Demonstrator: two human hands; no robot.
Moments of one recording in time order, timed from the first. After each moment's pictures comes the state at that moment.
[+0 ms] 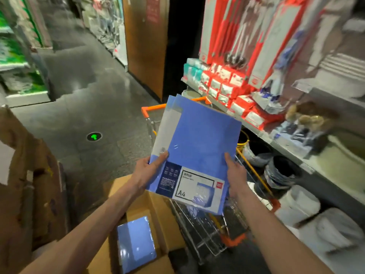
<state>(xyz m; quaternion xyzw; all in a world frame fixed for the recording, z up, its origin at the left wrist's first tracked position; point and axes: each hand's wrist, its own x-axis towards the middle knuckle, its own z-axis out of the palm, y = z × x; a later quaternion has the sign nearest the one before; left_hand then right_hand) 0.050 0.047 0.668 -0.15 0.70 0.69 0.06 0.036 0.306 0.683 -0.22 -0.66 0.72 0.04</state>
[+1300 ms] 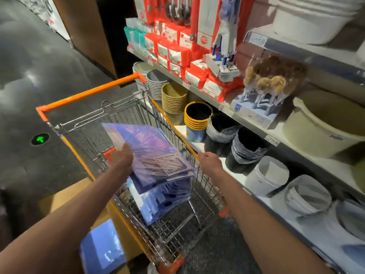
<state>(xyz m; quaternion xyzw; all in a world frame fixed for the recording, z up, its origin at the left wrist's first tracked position) -0.191 0.295 0.570 -0.38 0.72 0.58 0.01 -0.124 0.559 0.612 -0.25 -0.84 0.48 -0.09</state>
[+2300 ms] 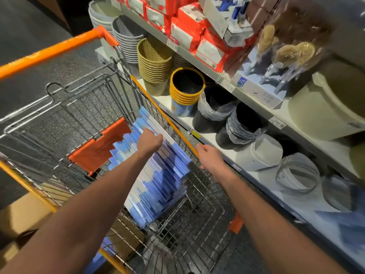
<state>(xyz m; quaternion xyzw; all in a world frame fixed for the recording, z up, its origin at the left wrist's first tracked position) -0.361 0.379 0.442 -0.14 0.86 0.42 0.25 -0.239 0.549 0.536 -0.34 -0.81 0.45 -0.17</state>
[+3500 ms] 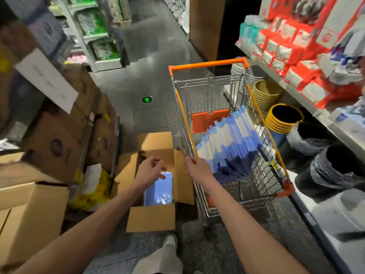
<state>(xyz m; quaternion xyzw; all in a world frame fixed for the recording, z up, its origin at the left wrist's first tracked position) 0.176 0.194 0.566 -0.29 0.81 0.52 -0.01 0.098 0.364 0.588 0.07 -0.82 0.48 -0.29</state>
